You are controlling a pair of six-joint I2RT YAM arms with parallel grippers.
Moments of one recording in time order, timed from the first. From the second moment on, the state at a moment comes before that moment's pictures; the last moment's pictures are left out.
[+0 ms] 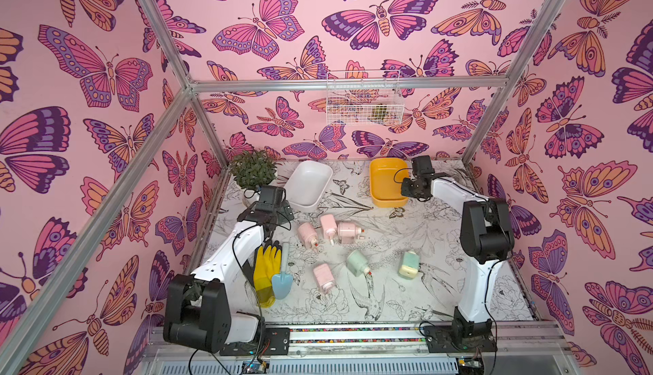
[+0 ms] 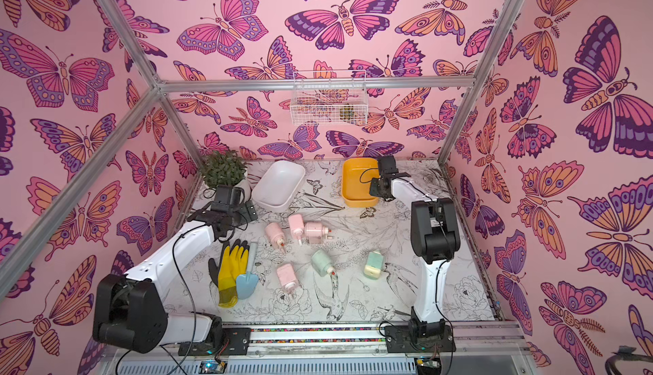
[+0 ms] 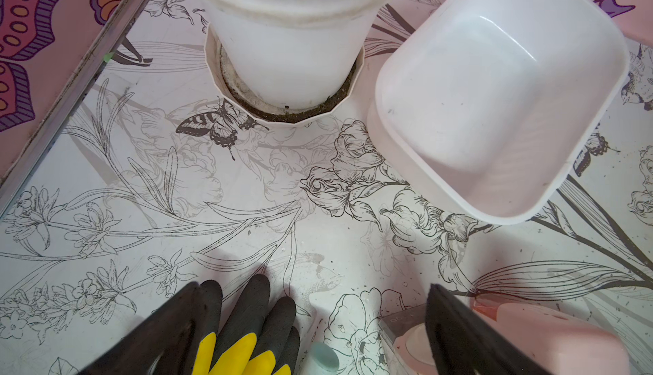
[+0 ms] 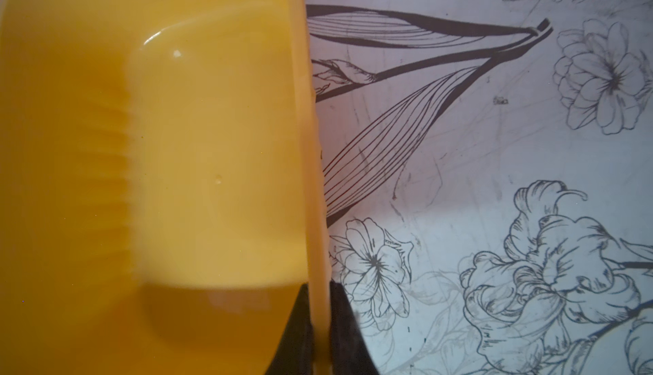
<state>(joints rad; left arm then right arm) -0.20 1.38 0.98 -0.53 -0.29 -0.52 0.22 2.07 1.55 -0.46 0.04 0.31</state>
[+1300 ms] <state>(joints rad) -0.17 1.56 1.13 -0.59 -0.29 -0.49 0.18 1.85 1.46 -0.41 0.00 0.26</state>
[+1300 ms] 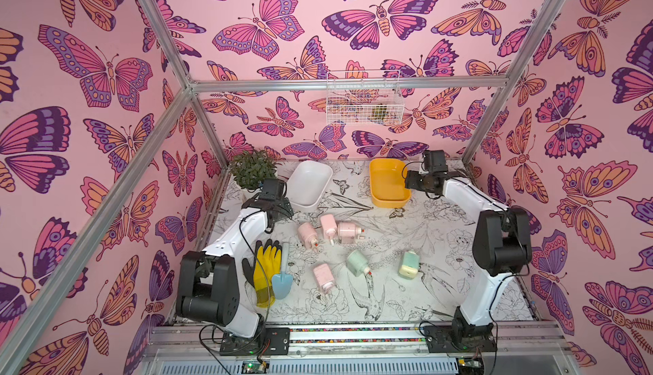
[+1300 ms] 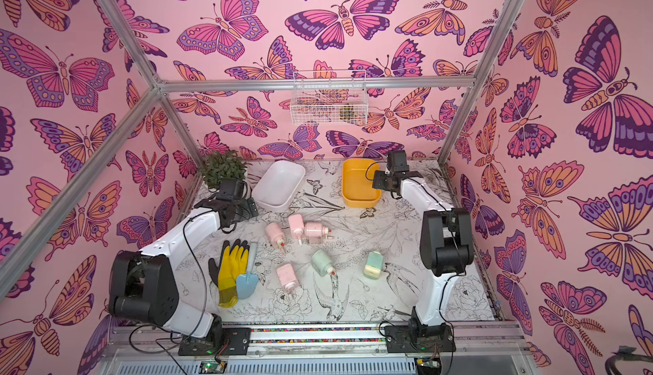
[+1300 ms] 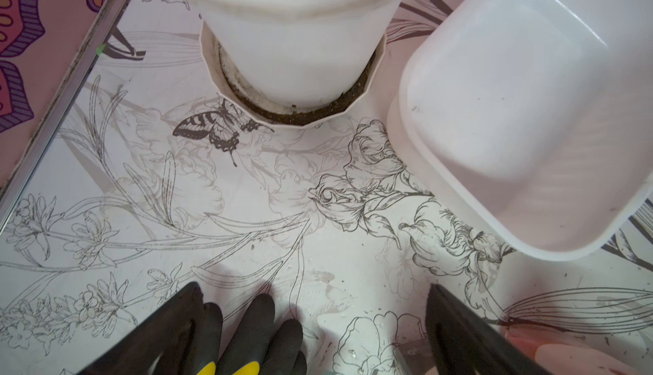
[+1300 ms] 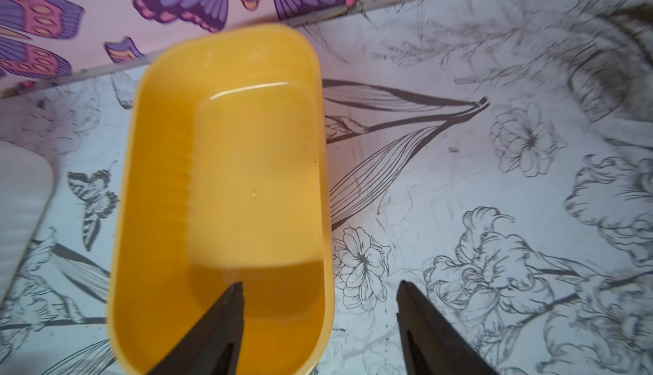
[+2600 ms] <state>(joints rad) -0.17 2.04 1.60 -0.71 -0.27 -0.44 0.18 1.36 0.97 -0.19 -0.21 0.29</state>
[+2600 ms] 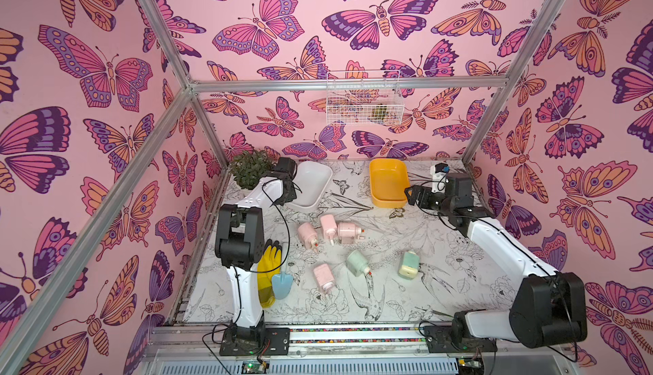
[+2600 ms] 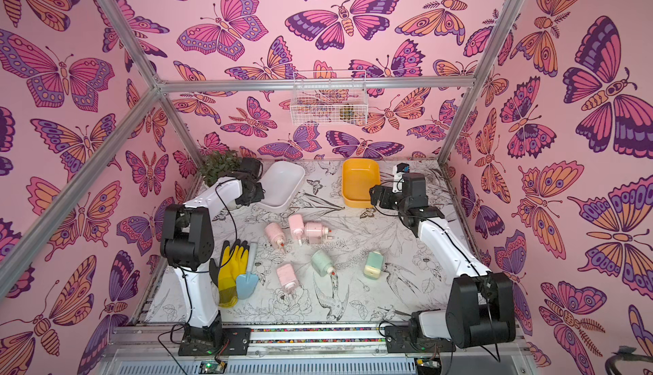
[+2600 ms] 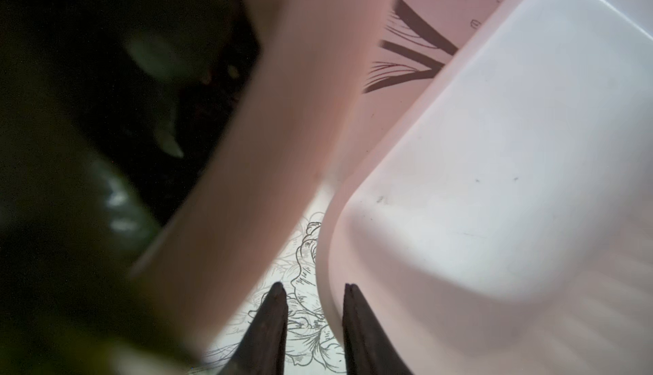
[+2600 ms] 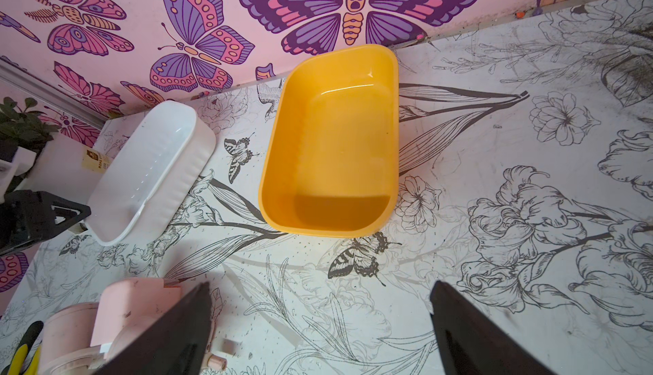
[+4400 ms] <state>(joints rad) -0.20 2.32 2.05 -1.00 0.07 -0.07 0.18 1.23 0.96 -0.22 -0.21 0.29</state>
